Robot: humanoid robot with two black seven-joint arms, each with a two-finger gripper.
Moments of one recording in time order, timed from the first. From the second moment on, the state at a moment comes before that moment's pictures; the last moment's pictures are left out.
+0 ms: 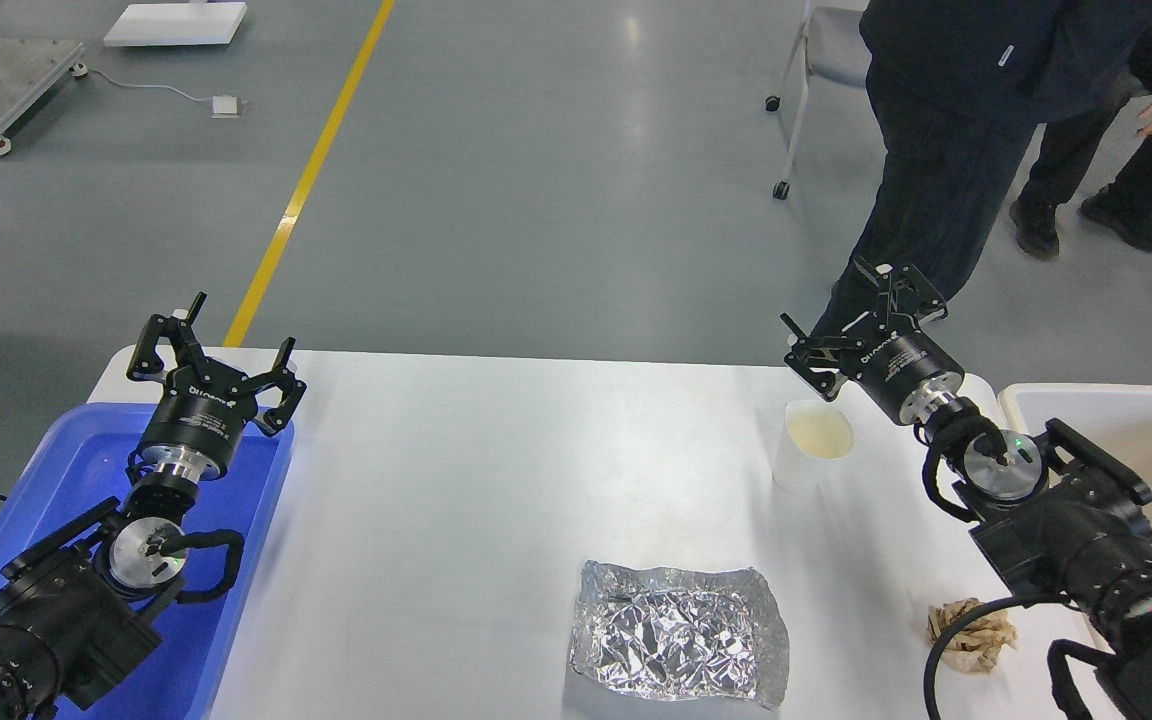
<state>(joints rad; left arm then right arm) -0.58 0.33 -0.75 -0.45 -0.16 -0.64 -0.52 0.83 -0.13 0.81 0.25 0.31 0.57 -0.06</state>
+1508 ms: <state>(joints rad) -0.58 0.33 -0.75 -0.45 -0.16 -0.64 -0.52 0.83 -0.32 0.75 0.43 0.15 0.61 -0.06</state>
